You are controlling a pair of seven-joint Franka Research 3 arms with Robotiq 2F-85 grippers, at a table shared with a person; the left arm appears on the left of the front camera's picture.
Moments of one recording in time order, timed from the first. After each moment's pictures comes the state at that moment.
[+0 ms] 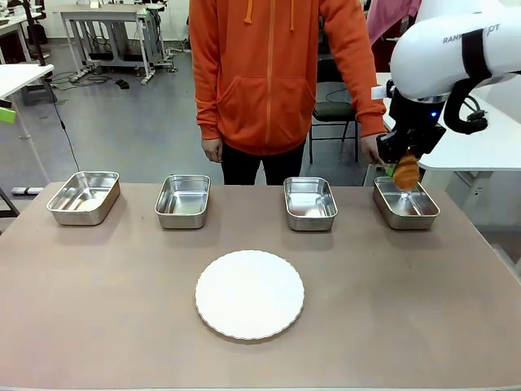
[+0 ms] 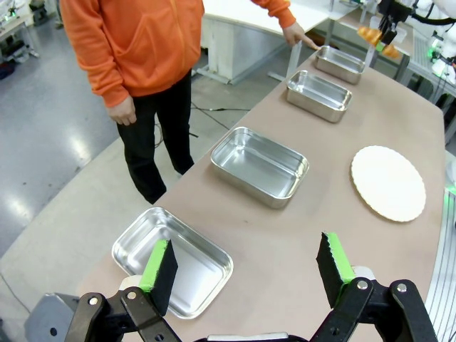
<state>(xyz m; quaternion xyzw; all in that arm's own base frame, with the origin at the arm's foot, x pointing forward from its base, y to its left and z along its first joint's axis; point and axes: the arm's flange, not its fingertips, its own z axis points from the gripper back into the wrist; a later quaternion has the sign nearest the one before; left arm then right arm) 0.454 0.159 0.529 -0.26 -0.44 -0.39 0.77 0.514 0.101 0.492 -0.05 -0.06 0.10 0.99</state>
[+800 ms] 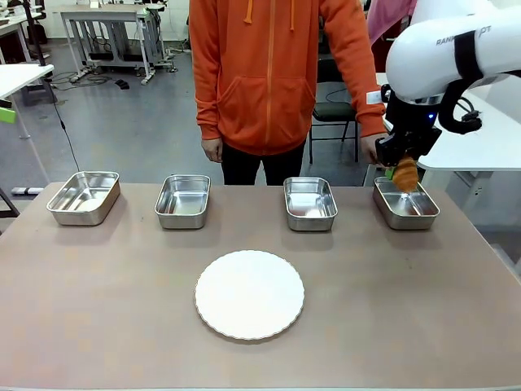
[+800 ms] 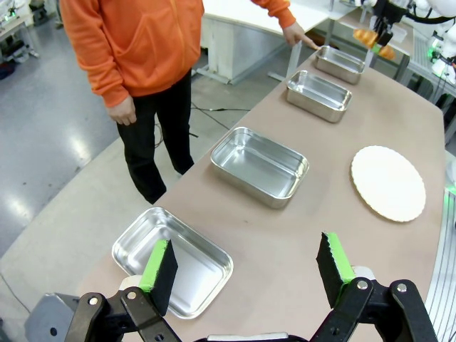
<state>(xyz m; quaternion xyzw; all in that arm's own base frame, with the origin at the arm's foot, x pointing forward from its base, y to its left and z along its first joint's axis) 0.454 0.159 0.529 -0.26 -0.44 -0.39 0.77 0.537 0.089 0.475 -0.05 -0.04 0.14 0.99</state>
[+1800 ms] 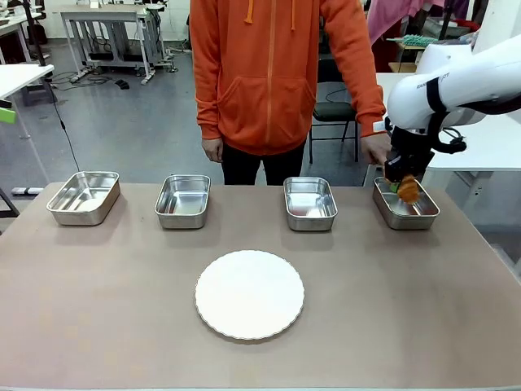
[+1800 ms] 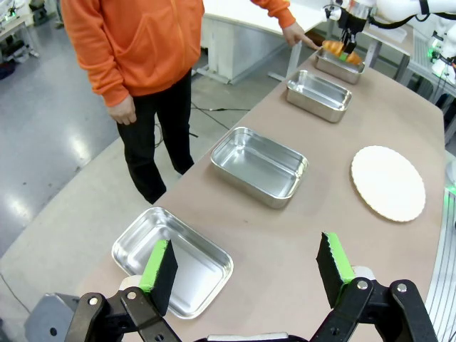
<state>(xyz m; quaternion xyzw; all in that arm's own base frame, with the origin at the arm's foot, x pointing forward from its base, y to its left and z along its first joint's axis) 0.454 0.159 0.528 -0.26 -0.44 -0.39 0.77 0.637 0.017 0.373 -0.03 -0.03 0.18 0.98</state>
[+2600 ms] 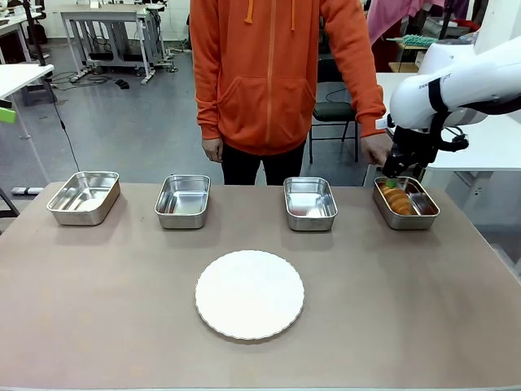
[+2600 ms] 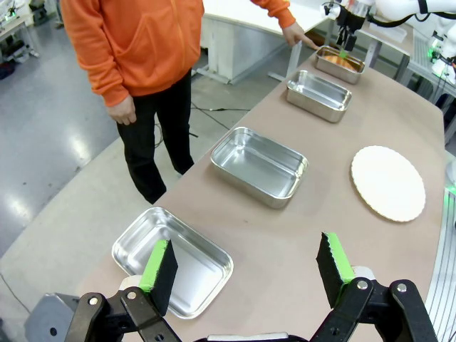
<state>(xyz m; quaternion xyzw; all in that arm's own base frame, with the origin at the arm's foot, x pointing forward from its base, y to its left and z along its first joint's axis) 0.454 0.159 0.528 -0.26 -0.44 -0.39 0.77 0.642 0.009 0.382 -0.04 -0.05 0.19 0.98</state>
